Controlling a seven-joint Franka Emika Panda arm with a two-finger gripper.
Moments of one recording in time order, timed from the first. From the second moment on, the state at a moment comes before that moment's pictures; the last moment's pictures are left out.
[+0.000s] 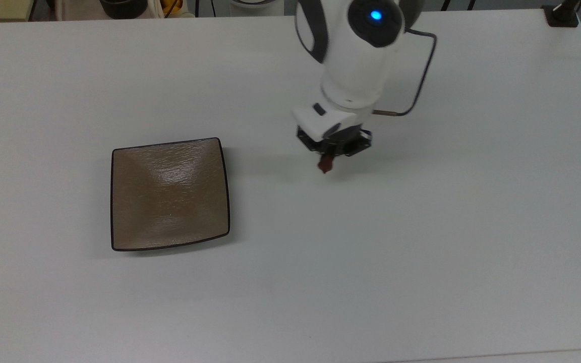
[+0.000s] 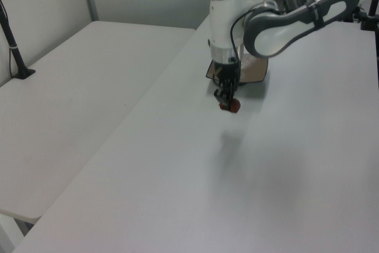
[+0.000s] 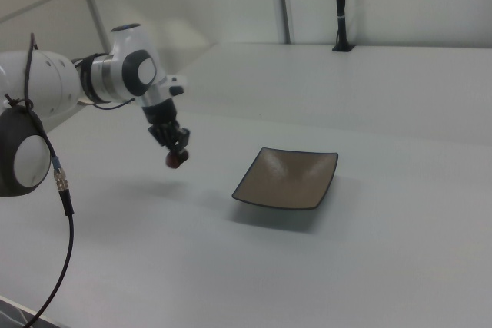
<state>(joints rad) 0.20 0.51 0.17 -1.47 -0.19 1.98 0.45</state>
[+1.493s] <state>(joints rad) -0.01 0.57 -0.05 -1.48 -0.23 2.29 0.07</state>
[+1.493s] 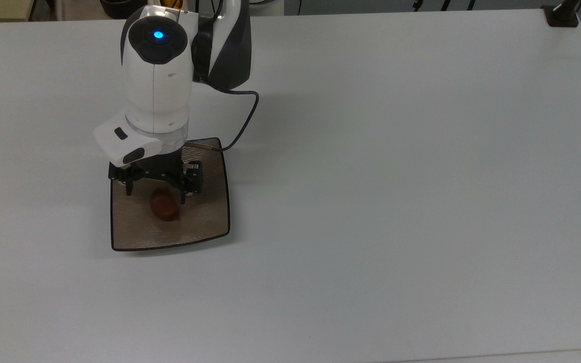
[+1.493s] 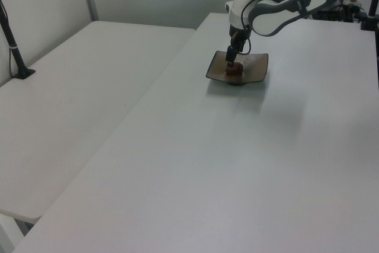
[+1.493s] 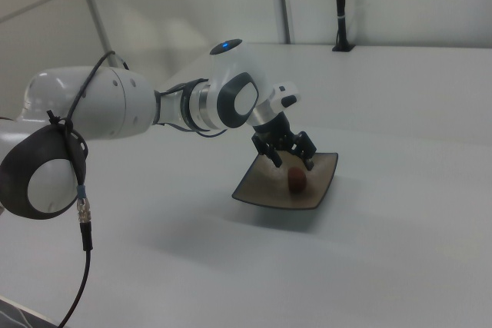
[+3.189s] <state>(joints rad) 0.02 0.01 0.02 -1.82 -0.01 1.82 0.06</state>
